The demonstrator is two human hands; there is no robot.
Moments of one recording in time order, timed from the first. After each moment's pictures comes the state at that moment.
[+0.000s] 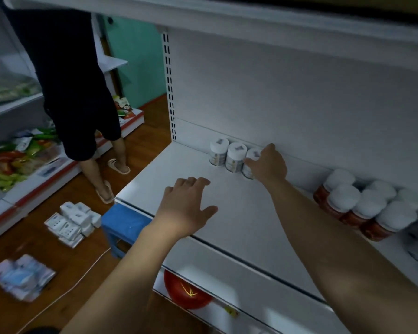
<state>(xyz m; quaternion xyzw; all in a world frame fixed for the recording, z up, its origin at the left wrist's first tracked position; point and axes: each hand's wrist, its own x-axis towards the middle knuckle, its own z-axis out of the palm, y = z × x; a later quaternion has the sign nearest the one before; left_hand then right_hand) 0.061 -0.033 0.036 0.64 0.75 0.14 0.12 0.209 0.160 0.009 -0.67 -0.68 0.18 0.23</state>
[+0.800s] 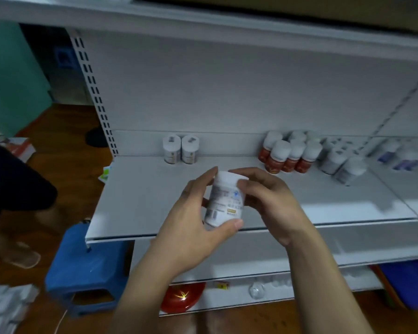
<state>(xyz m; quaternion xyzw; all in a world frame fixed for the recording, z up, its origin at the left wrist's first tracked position) 0.026 -0.096 0.075 0.73 0.46 0.34 0.38 0.203 -0.086 0.090 -0.50 -0.47 0.52 0.51</state>
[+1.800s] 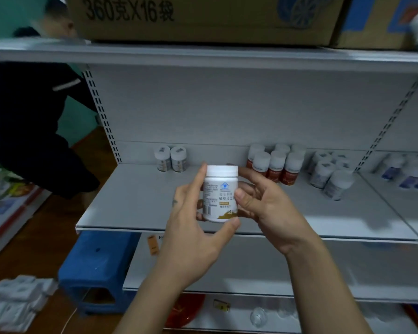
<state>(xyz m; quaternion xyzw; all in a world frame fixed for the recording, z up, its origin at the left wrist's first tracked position) 0.142 -0.163 0.084 0.68 0.49 0.47 0.28 0.302 -0.126 0.100 -0.35 -0.53 0.60 0.49</state>
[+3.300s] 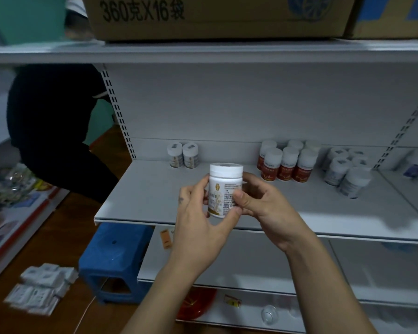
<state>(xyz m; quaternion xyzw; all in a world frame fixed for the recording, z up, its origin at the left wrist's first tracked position) 0.146 -0.159 0.073 0.64 0.56 0.47 0.22 0.294 -0.122 0.085 -0.36 -0.51 0.61 0.49</state>
